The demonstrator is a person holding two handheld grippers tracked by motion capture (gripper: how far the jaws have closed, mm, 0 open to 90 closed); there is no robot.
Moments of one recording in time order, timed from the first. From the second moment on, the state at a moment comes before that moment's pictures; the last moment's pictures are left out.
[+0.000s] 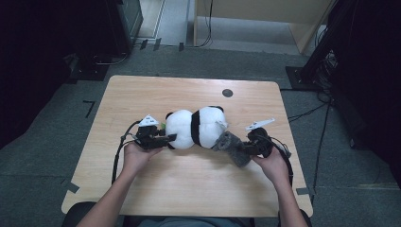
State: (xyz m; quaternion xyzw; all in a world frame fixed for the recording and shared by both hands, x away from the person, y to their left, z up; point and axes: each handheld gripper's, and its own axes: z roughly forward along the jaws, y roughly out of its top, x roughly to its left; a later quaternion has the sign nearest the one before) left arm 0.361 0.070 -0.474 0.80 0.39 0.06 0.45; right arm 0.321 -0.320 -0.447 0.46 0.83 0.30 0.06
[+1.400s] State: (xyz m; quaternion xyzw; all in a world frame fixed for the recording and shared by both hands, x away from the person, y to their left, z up) left arm 0.365 0.078 -0.469 0.81 0.36 0.07 0.46; right arm 0.375 -0.306 -0.422 0.48 0.78 0.40 0.11
